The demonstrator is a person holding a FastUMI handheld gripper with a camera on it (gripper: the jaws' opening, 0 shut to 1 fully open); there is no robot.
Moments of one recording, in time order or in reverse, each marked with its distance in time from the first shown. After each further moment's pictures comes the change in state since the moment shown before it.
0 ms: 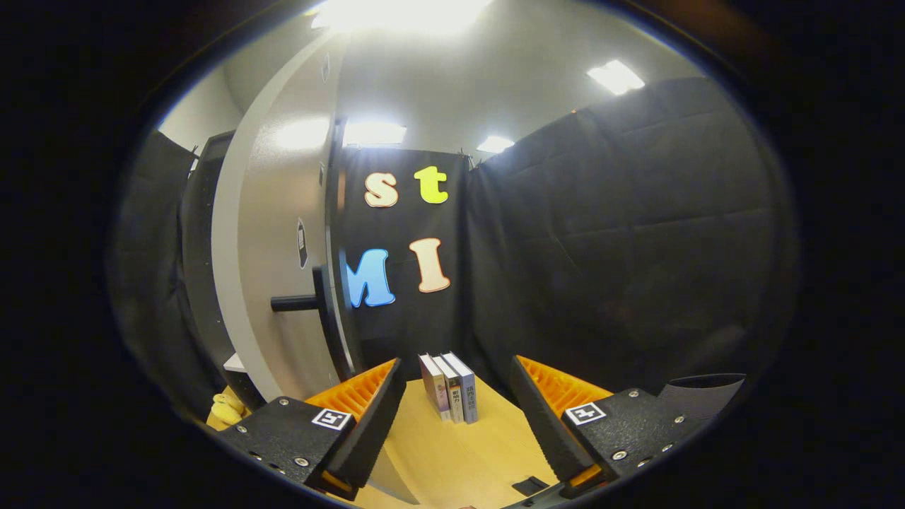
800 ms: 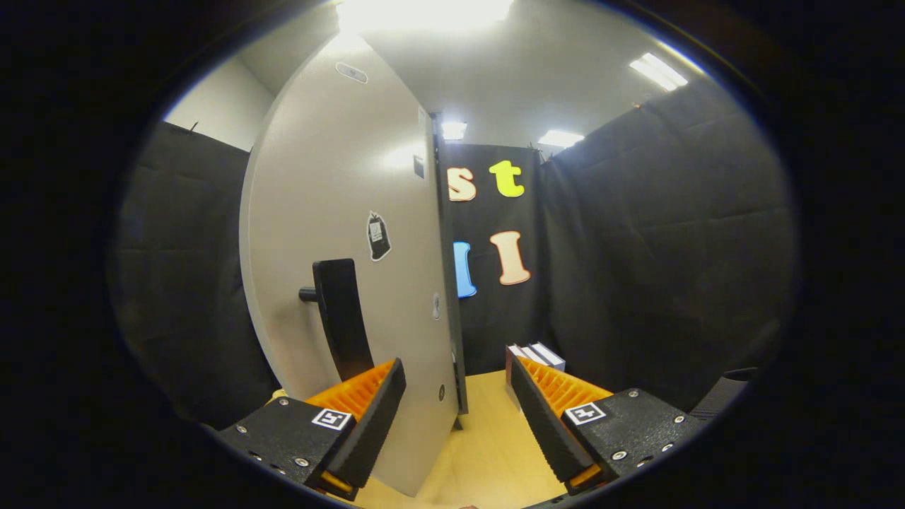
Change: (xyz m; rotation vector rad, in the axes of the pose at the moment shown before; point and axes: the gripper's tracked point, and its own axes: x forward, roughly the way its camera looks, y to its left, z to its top) arm -0.033 0.147 -0.013 -0.004 0.022 0.304
